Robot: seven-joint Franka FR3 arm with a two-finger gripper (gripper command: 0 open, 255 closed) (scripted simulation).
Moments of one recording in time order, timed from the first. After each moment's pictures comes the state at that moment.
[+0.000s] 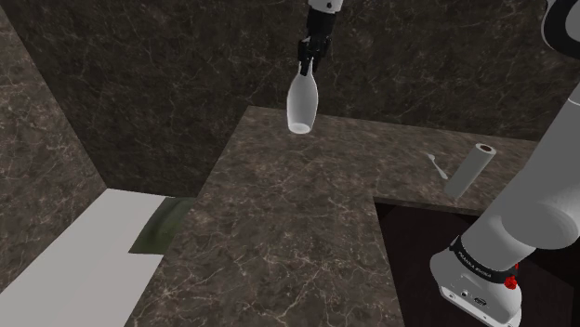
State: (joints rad) arm 0.00 0.14 0.11 -1.55 0.00 1.81 -0.08
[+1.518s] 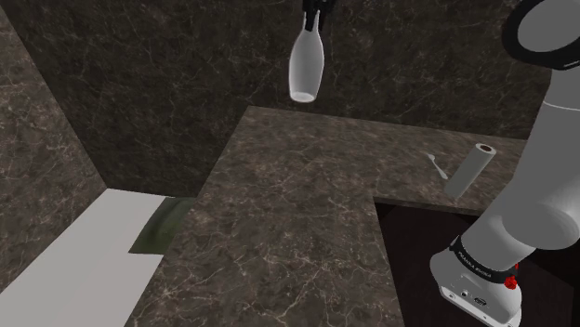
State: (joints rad) arm 0.01 0.29 0.11 -1.03 -0.02 1.43 -0.07
